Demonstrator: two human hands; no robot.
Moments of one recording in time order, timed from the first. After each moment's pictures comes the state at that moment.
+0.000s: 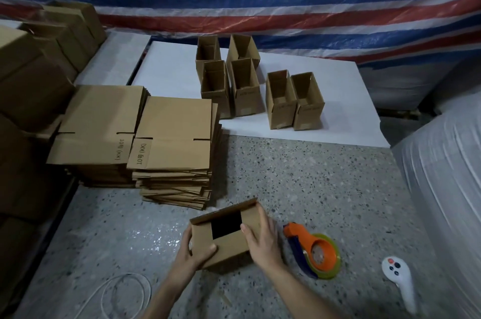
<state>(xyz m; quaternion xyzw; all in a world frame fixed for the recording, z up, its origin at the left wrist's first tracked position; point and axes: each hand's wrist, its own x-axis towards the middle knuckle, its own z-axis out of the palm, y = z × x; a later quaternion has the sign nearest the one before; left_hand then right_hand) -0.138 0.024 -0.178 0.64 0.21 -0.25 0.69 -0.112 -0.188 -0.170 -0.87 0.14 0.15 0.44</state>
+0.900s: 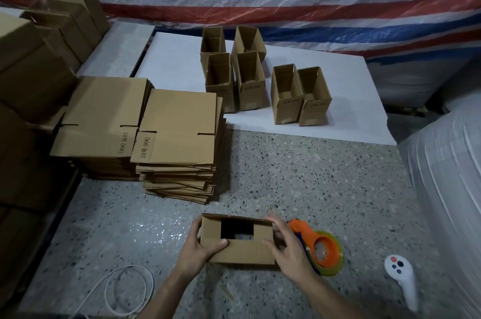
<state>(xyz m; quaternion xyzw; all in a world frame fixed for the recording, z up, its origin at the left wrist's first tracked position) -0.129 0.015 -0.194 0.68 0.17 -0.21 0.68 -0.136 -0.243 -0.168 -0.84 0.01 0.14 0.52</state>
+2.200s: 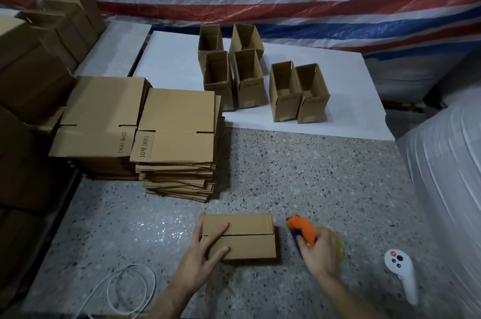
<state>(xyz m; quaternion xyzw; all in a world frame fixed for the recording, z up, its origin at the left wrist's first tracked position) -0.150 0.019 -0.194 0.85 -0.04 -0.16 0.51 -0.146 -0.298 -0.197 -0.91 0.31 0.09 0.26</state>
